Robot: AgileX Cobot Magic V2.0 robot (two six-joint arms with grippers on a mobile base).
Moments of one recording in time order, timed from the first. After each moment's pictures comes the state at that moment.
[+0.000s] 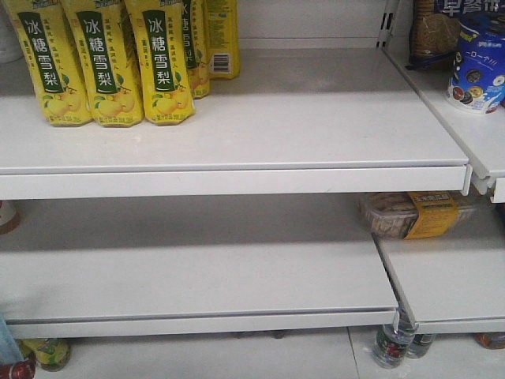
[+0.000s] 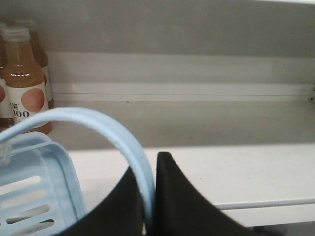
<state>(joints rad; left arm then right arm) -0.09 -0.01 0.04 0.15 0.21 -0.30 0.10 -0.01 0.03 0.04 -0.03 0.06</state>
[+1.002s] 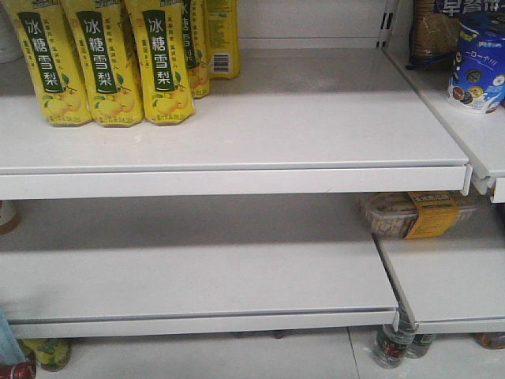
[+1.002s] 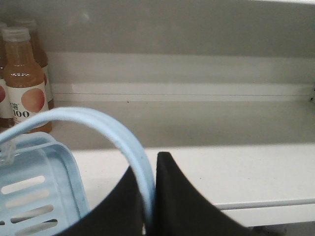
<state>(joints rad) -0.09 -0.01 0.04 0.15 0.21 -0.30 0.01 -0.01 0.03 0.00 -0.04 0.14</state>
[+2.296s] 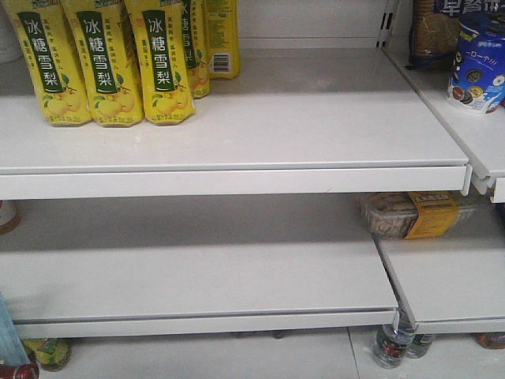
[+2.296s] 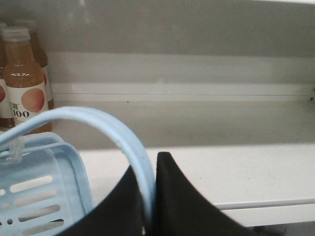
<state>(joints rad) -0.09 -0.01 0.04 0.15 0.21 -0.30 0.01 -0.01 0.03 0.00 -0.04 0.14</state>
